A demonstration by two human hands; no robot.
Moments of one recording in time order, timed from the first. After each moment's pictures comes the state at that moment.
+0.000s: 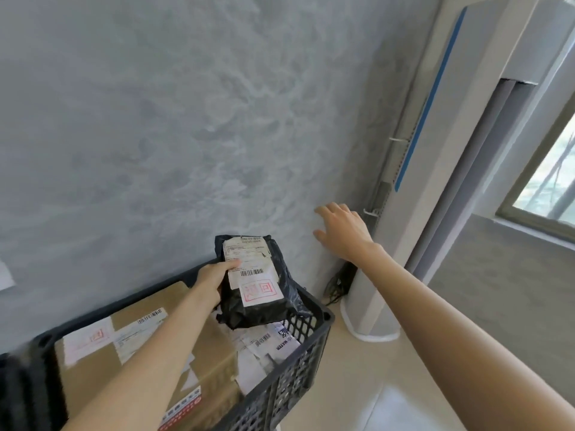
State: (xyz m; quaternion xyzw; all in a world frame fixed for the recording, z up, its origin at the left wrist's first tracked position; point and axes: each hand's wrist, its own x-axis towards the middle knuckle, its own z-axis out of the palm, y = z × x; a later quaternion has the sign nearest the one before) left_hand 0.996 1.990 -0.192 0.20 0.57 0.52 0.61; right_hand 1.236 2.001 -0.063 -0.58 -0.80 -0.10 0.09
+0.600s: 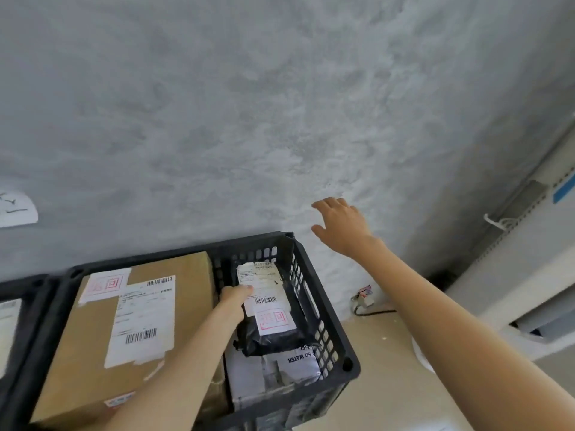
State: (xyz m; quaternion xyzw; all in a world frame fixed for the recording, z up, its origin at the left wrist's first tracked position) left_hand 1.025 2.048 -0.319 -0.01 0.71 0.52 0.48; right_hand 1.188 2.174 -0.147 -0.39 -0.92 -0.02 0.04
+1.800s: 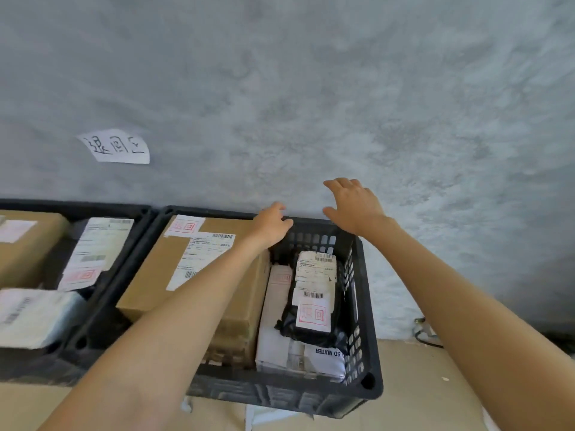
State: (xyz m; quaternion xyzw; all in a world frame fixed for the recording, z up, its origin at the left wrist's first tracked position) left_hand 0.991 2.046 -0.220 0.29 0.88 0.31 0.19; right_hand 1.111 2.180 -0.152 -0.21 -0.98 0.01 0.02
